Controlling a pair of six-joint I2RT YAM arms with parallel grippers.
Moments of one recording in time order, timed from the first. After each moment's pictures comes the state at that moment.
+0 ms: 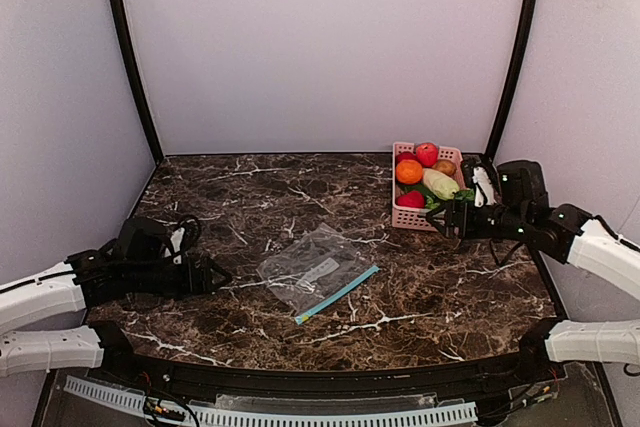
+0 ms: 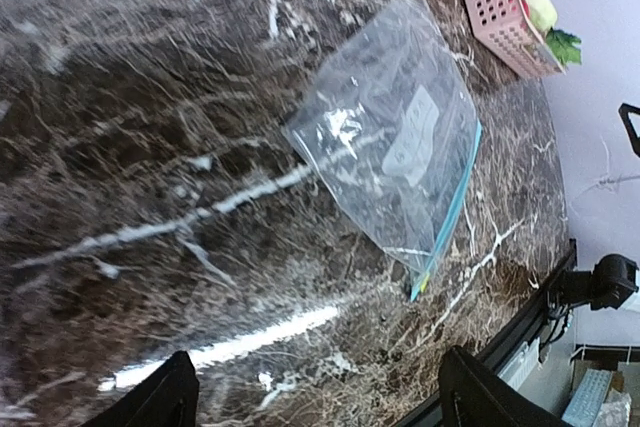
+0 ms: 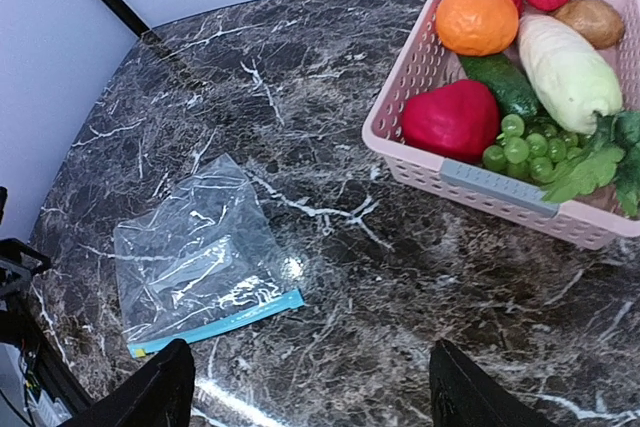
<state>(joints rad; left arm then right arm) -0.62 0.77 0.43 -0.41 0.18 -0.76 0.50 0.93 0.71 -0.37 -0.14 0.38</state>
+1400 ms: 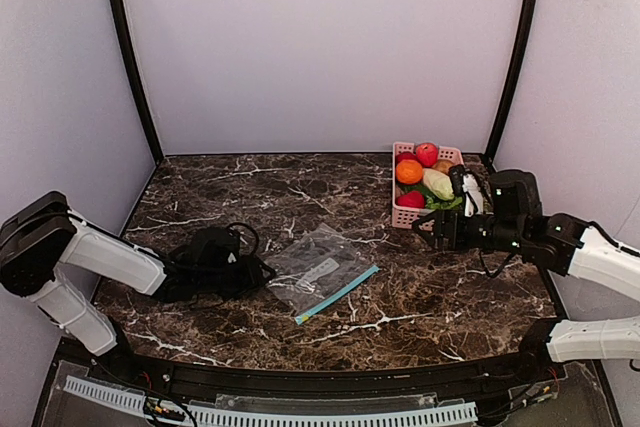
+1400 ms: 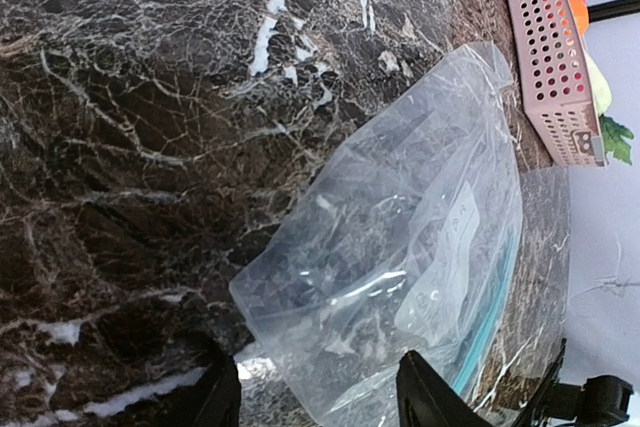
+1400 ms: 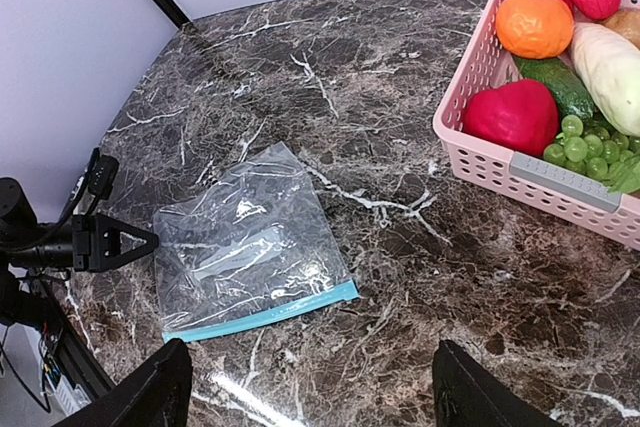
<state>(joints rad) -0.81 1.51 0.47 0.31 -0.01 -1.06 0.68 0.90 0.67 -0.30 -0.06 0.46</state>
